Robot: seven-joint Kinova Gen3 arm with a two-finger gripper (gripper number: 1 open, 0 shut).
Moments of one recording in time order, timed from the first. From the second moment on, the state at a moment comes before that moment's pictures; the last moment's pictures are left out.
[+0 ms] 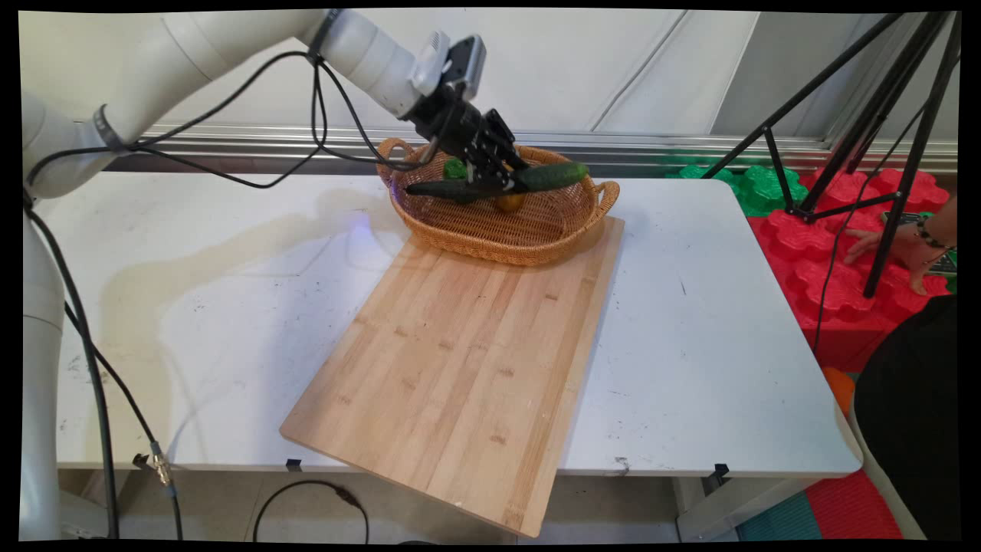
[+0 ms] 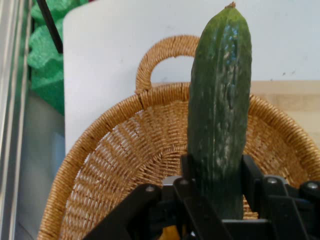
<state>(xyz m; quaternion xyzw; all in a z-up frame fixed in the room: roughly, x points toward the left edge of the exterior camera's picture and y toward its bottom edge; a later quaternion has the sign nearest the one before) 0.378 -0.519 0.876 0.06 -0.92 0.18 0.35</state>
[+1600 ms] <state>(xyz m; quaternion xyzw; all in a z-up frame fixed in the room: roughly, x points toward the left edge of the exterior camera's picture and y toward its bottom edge) 0.436 -0.344 0.959 0.11 -0.90 0.10 0.41</state>
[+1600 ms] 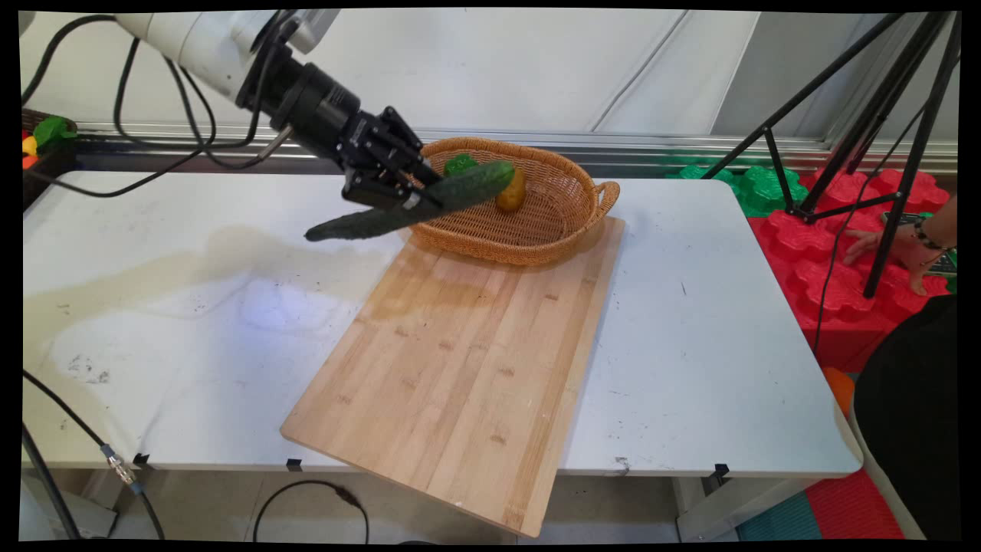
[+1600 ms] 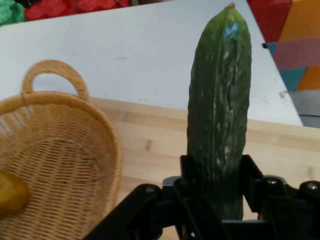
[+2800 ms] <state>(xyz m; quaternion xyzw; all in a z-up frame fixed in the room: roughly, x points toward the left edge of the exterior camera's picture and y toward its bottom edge) 0.352 -0.316 0.859 0.14 -0.93 0.05 0.34</state>
